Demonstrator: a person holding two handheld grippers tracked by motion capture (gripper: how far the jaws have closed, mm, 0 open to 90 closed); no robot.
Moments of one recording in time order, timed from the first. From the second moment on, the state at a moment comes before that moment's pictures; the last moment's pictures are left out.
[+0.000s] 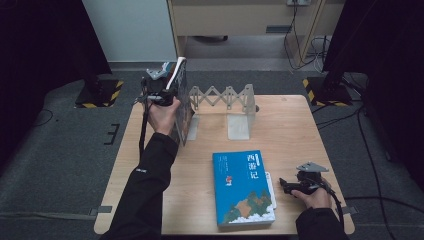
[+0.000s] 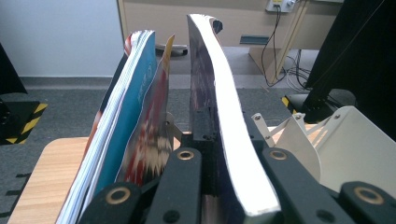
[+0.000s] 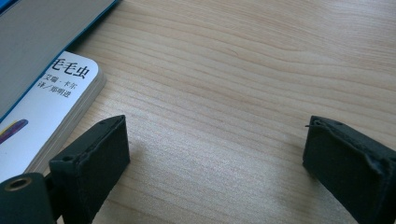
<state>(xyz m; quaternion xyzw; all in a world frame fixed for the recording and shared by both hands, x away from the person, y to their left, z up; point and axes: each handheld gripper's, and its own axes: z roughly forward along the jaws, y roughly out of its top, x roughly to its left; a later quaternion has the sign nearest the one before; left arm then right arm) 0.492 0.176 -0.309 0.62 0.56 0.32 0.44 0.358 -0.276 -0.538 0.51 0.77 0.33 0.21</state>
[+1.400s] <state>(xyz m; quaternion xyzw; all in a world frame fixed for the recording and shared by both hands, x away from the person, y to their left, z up) 0.494 0.189 -0.340 0.62 0.57 0.33 0.43 0.359 -0.276 -0.539 0.51 0.77 0.33 0.21</state>
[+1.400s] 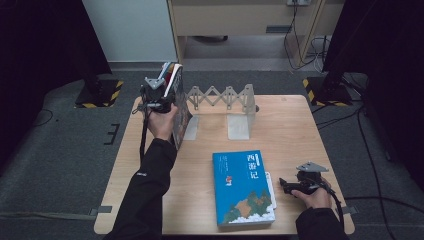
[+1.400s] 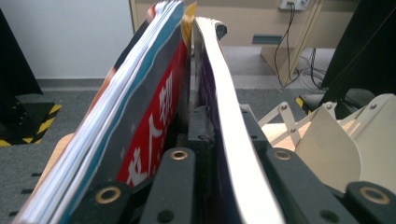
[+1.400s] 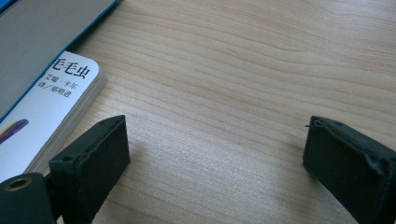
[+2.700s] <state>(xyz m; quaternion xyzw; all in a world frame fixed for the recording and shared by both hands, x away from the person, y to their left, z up) 0.477 0.191 -0.337 0.63 0.55 0.33 0.45 0.359 -0.276 -0.539 0.51 0.77 0.33 0.21</state>
